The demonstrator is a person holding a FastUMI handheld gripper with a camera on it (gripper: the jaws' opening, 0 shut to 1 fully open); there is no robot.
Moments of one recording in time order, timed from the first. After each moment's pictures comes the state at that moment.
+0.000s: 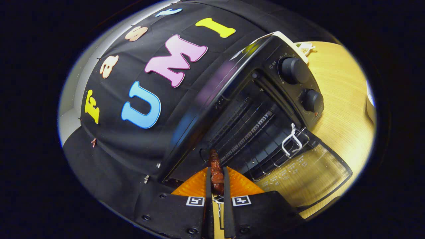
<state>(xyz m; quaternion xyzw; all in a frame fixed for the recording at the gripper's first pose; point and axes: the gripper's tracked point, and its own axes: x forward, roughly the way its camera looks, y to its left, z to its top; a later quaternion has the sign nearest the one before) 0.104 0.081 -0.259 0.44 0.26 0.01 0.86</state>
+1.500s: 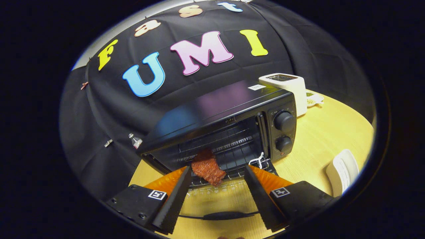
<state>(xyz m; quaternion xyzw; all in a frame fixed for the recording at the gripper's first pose) 0.049 0.049 -0.237 0.19 0.28 0.01 0.94</state>
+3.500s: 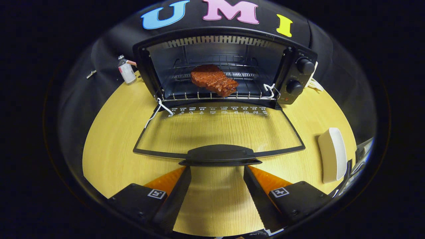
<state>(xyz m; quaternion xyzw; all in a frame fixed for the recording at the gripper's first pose) -0.050 0.086 -0.344 0.00 0.48 -0.01 0.88</state>
